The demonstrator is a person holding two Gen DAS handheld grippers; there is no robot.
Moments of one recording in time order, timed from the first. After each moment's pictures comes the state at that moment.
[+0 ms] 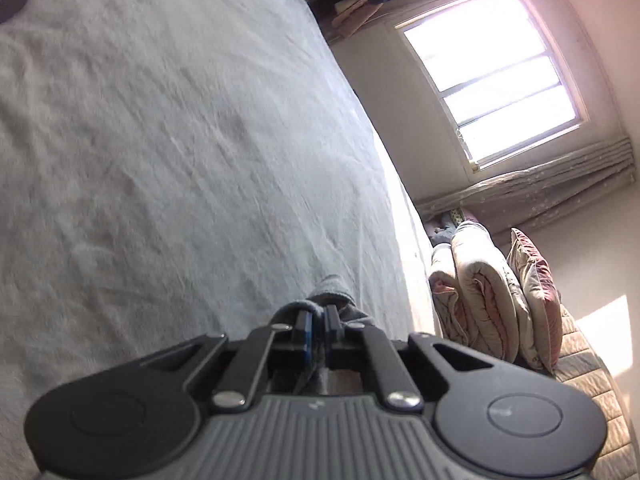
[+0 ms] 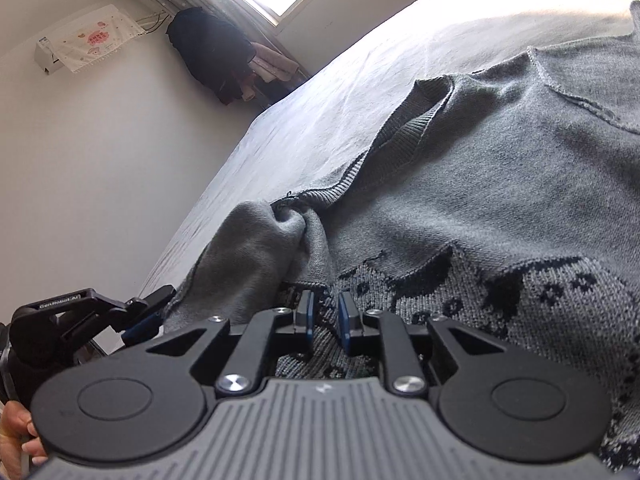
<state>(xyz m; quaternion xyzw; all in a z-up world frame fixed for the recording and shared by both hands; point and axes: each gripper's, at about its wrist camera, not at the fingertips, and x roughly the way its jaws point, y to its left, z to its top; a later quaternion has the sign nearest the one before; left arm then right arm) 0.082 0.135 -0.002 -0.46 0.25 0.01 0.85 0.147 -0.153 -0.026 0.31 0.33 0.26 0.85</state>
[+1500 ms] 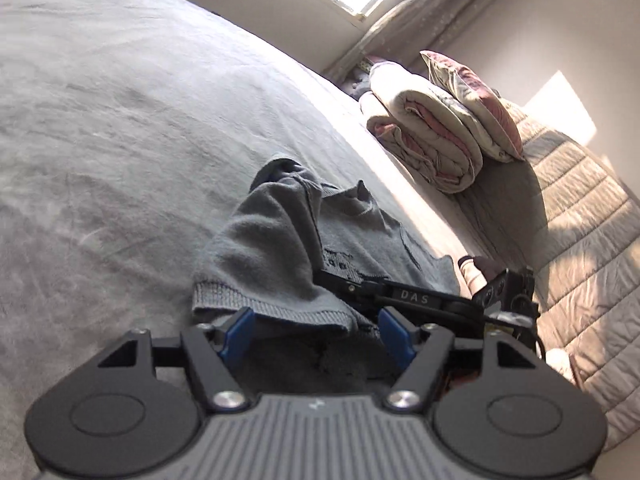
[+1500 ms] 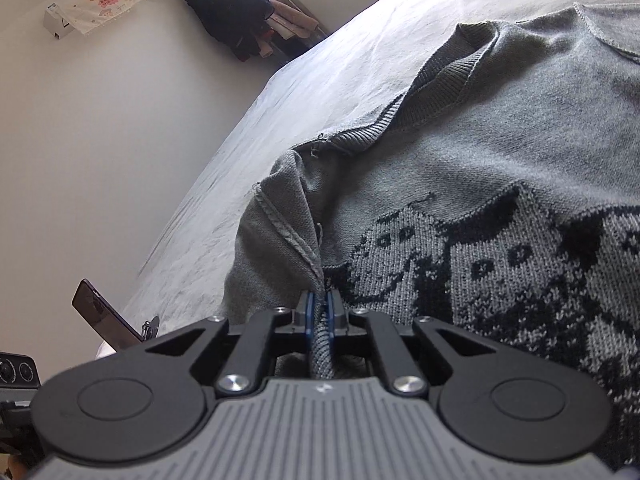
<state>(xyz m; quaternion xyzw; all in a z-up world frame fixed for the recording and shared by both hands) 0.033 0.152 -0.020 -0.30 0.36 -0.18 0.86 0.138 -0.132 -0.025 0.29 0.38 0.30 0.83</state>
